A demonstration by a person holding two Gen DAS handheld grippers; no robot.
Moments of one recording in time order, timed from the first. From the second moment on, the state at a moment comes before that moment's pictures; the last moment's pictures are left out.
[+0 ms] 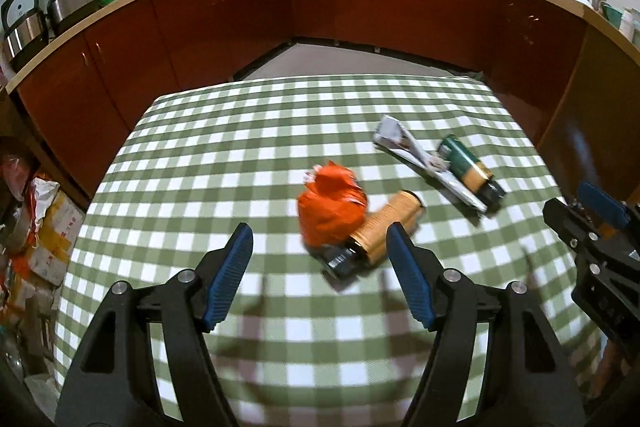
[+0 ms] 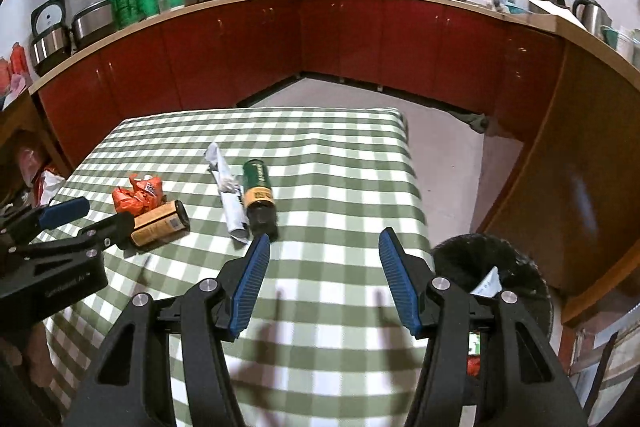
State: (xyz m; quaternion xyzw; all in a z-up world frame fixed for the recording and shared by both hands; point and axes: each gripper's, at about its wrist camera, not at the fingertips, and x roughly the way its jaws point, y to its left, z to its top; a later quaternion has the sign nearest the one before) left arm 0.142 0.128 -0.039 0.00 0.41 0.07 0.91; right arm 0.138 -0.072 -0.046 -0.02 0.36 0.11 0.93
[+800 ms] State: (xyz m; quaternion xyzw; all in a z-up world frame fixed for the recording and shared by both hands) left arm 0.176 0.149 -0.051 0.00 0.43 0.01 0.90; right arm 0.168 -0.034 -0.051 -0.03 0.37 0.13 0.92
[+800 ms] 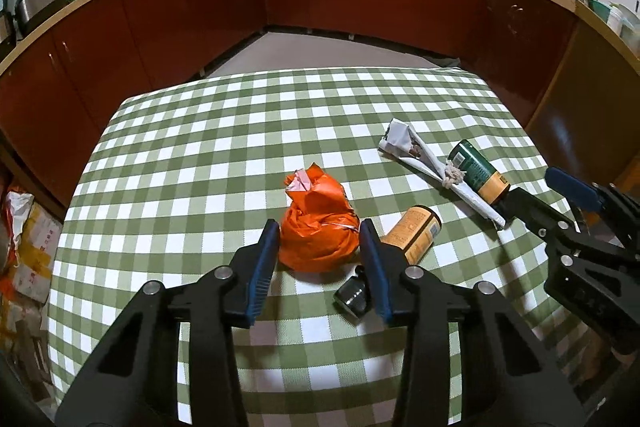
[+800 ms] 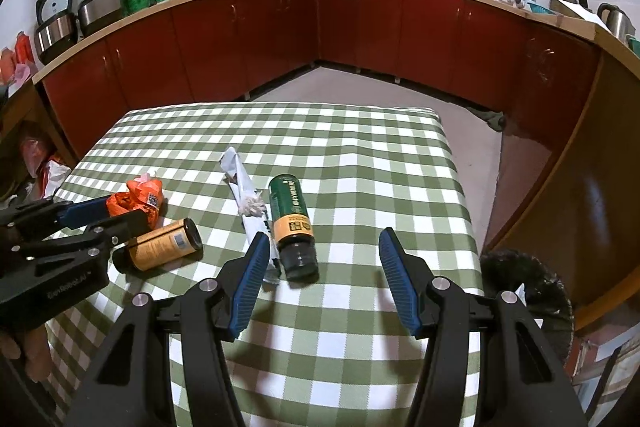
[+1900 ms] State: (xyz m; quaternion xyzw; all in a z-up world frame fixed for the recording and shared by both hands) left arm 0.146 0.174 -0.044 -0.01 0.40 0.04 0.91; right arm 0.185 -0.017 -0.062 -0.04 0.41 0.15 0.90
